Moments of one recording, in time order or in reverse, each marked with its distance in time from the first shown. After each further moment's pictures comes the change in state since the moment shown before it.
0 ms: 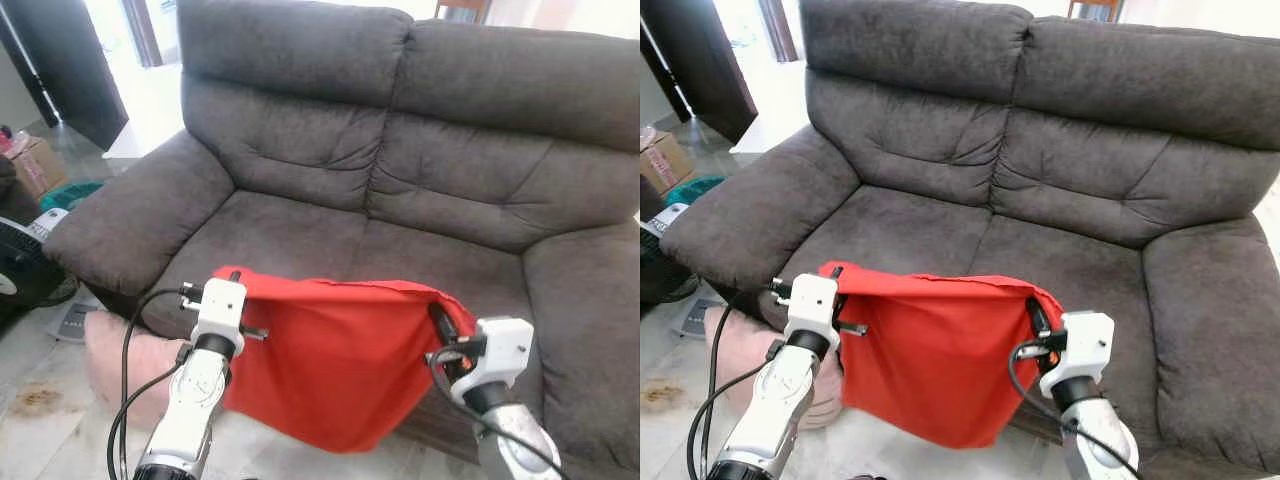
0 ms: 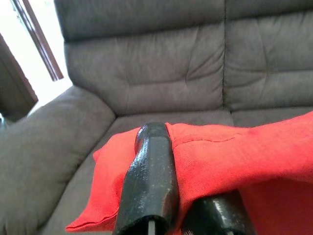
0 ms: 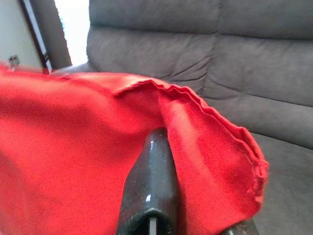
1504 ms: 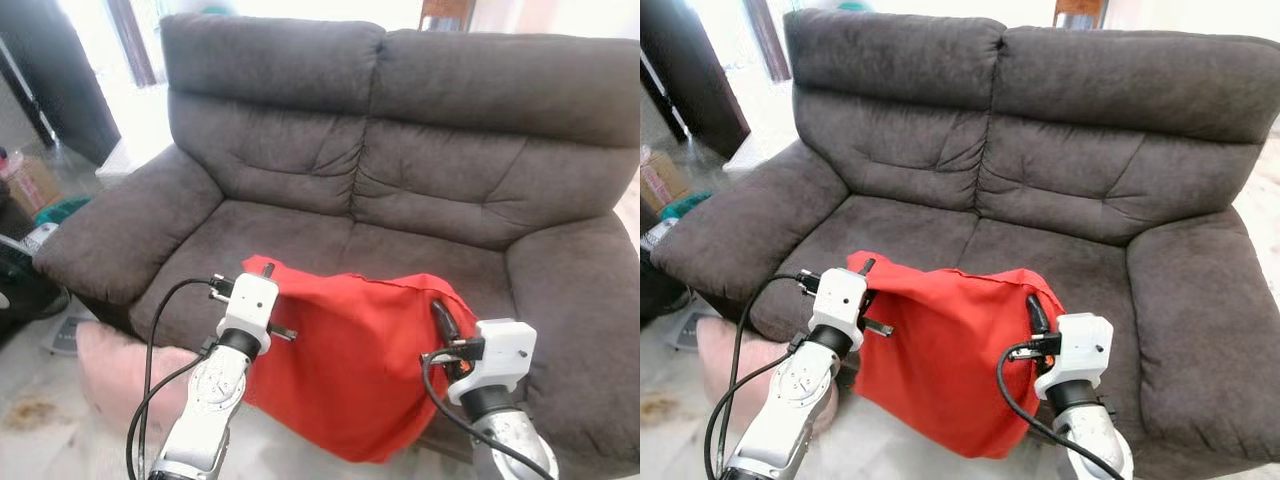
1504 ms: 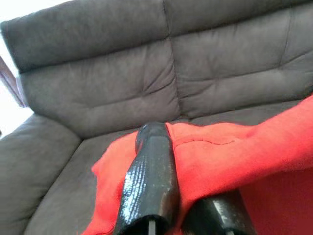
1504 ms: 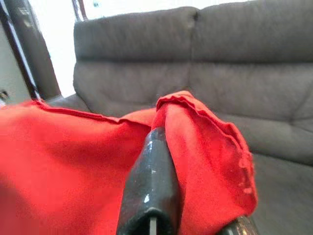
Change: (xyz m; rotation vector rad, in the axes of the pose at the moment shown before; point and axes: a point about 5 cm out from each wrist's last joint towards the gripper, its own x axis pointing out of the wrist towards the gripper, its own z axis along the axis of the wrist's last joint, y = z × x) left arm -0.009 -0.015 0.011 0.032 -0.009 -0.110; right arm 0.006 0.020 0.026 0.035 -0.100 -0.029
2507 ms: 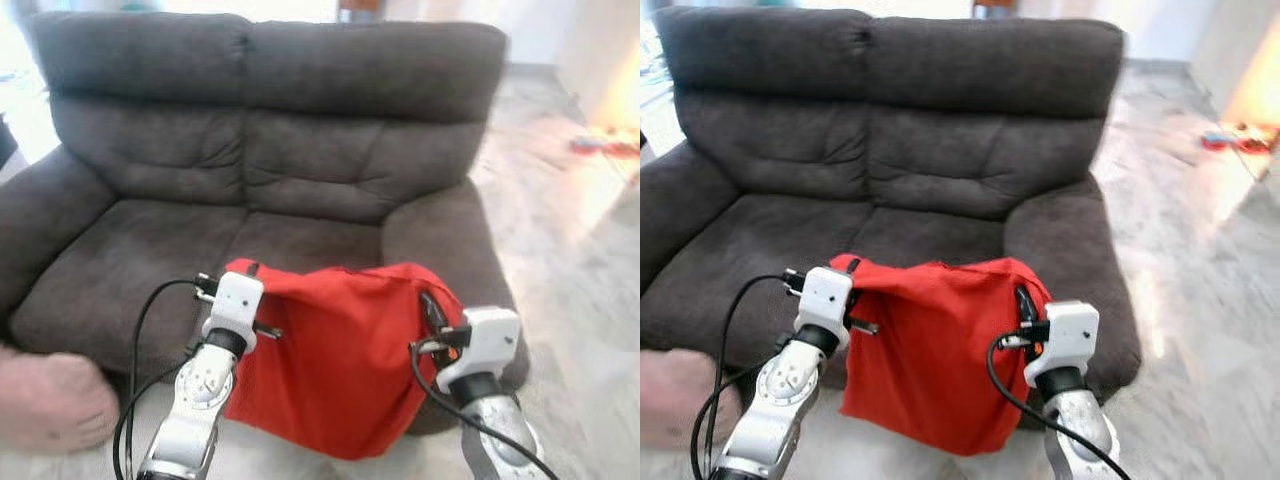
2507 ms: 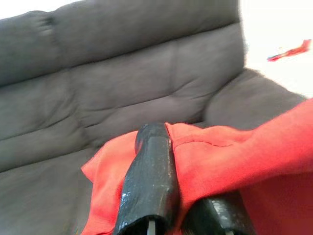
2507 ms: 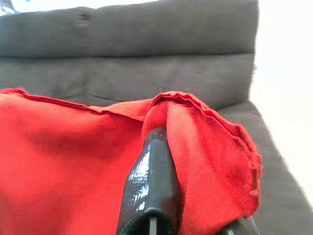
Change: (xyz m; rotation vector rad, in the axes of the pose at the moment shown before) left arm 0.003 -0.007 0.004 -0.034 -0.012 -0.001; right arm 0.001 -0.017 -0.004 -0.034 0.039 -0.054
